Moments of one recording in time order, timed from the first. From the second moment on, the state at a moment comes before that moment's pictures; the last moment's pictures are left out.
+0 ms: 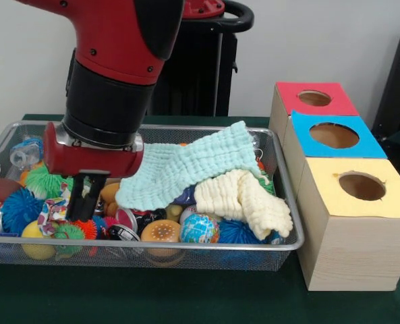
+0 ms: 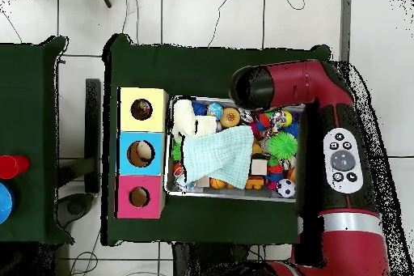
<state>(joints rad) -0.45 -0.50 0.29 1.10 -0.70 0.87 1.42</state>
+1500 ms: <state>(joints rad) -0.45 -0.45 0.27 1.10 -0.74 0.95 1.42</state>
